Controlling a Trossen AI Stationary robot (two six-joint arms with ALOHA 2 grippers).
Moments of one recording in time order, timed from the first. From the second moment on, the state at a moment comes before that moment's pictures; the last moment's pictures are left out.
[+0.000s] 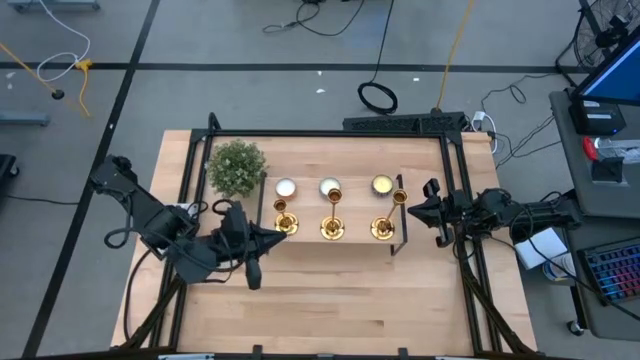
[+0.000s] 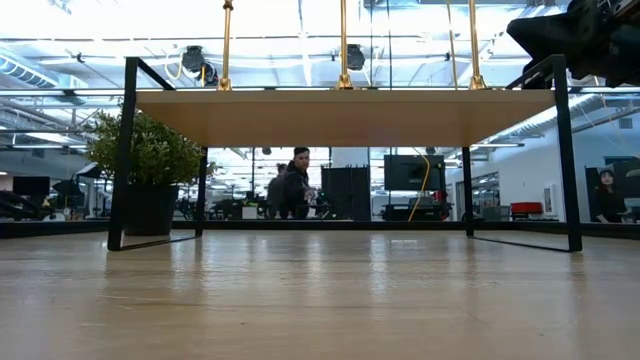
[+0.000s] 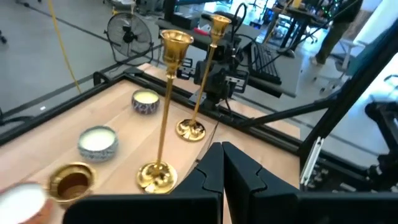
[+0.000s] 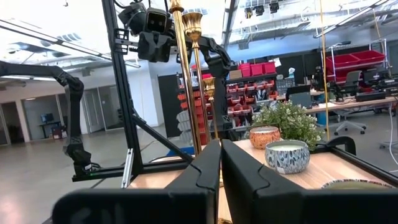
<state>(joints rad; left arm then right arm) -0.66 1.36 1.48 -0.57 -0.89 -0.67 0.08 0.09 0.02 0.35 0.03 0.15</state>
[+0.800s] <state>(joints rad) -0.76 1.16 1.46 -0.76 -0.79 -0.53 0.08 0.09 0.02 0.35 0.03 0.15</state>
